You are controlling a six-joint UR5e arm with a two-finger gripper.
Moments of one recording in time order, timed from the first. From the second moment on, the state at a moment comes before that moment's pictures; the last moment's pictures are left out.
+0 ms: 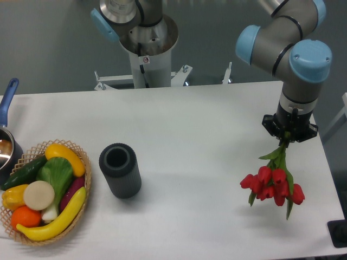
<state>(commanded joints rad) 2.78 -1.98 -1.48 -1.10 1.58 1.15</state>
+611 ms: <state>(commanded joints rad) 2.78 -1.98 -1.48 -1.10 1.58 1.14</state>
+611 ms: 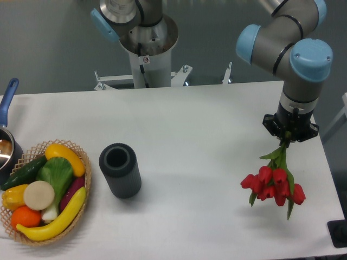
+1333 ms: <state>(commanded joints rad) 2.75 -1.93 -1.48 -1.08 1.22 1.03</state>
